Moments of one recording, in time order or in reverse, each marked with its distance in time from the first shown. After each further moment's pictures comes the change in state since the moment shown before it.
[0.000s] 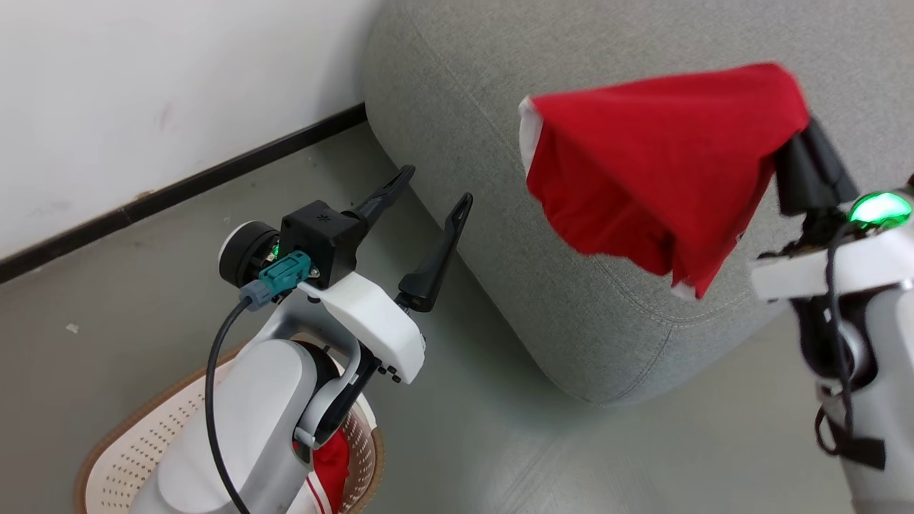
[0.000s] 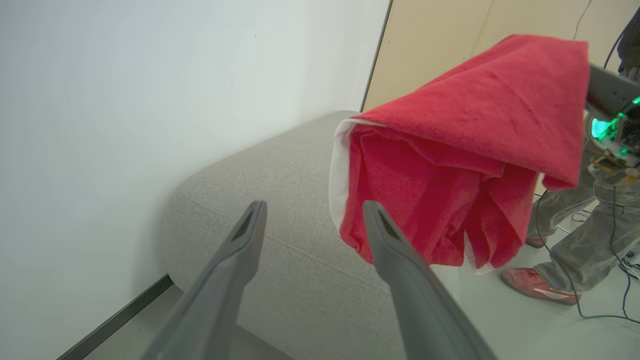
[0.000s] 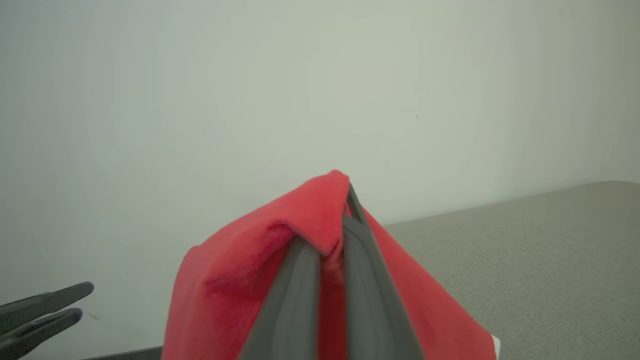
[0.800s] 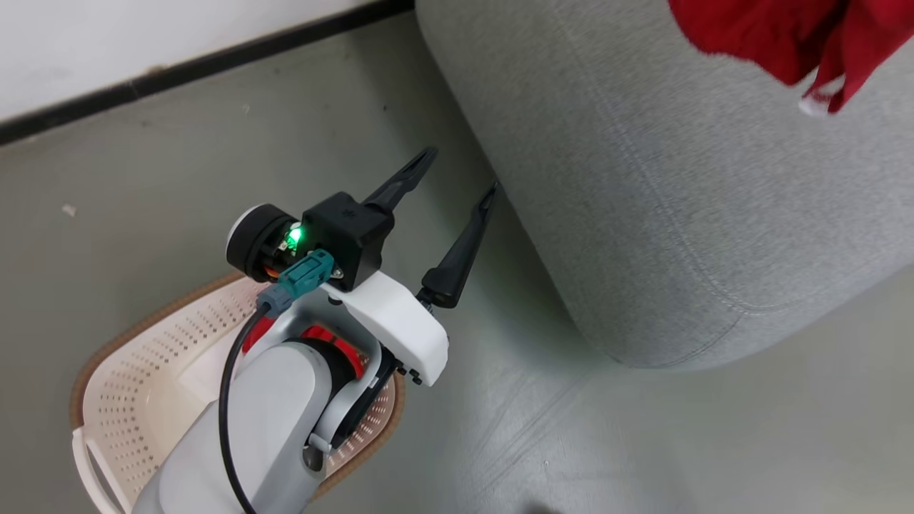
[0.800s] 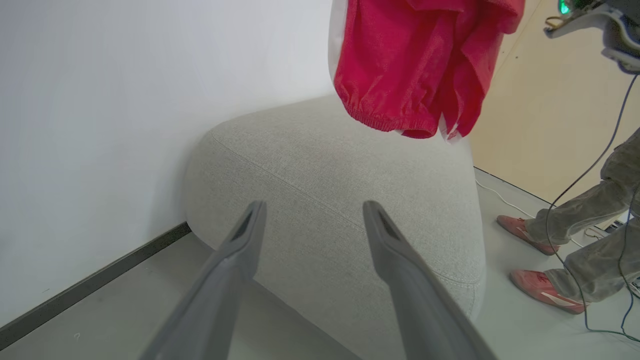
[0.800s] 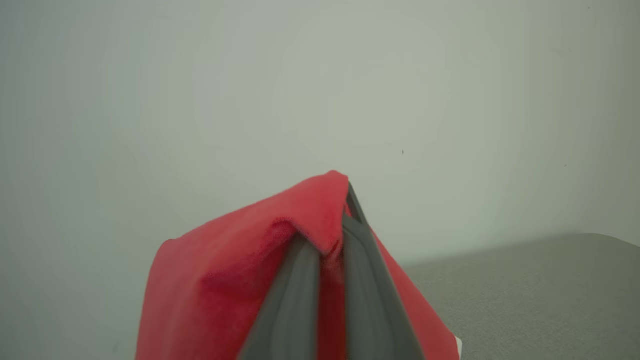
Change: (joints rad) left arm -0.005 0.005 -0.020 -0.141 0.044 0.061 0.085; right arm -0.445 -0.165 -0.074 0.280 0.052 0.000 0.010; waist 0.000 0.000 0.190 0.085
